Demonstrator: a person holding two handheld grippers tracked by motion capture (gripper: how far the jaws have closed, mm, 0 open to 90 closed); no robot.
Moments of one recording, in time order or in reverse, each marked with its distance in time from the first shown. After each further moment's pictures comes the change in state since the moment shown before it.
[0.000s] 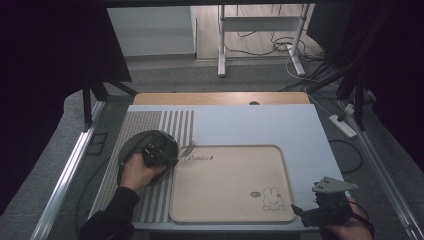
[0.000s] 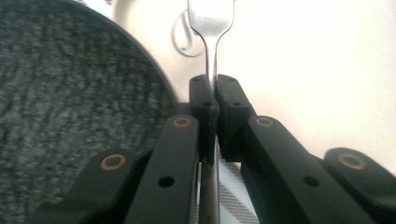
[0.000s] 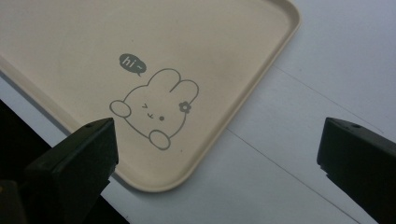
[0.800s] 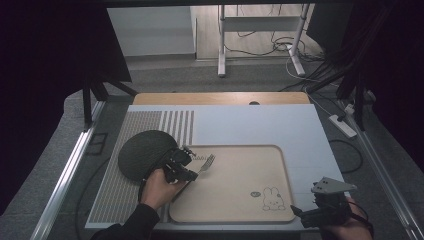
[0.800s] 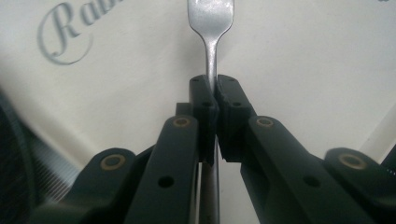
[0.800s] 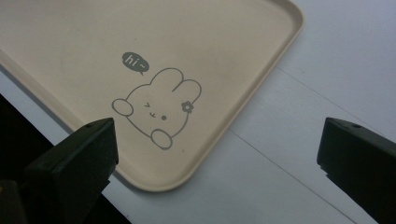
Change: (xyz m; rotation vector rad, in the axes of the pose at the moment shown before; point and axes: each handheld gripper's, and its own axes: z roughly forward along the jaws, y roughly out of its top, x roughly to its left) left arm -0.066 0.011 0.032 0.021 -0.037 -0.015; right arm 0.002 0.000 0.000 0.000 0.004 -0.022
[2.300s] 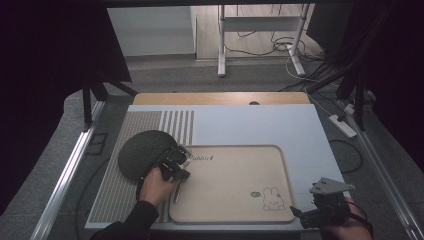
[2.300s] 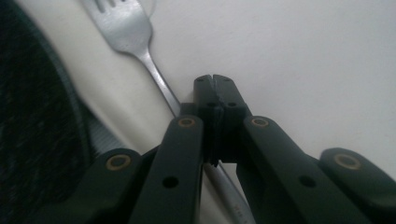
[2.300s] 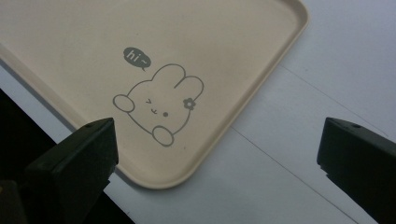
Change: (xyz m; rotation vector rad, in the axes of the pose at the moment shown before) left arm 0.032 -0.009 0.012 0.056 0.079 -0.064; right arm 0.001 0.000 0.002 0.017 0.004 -0.015
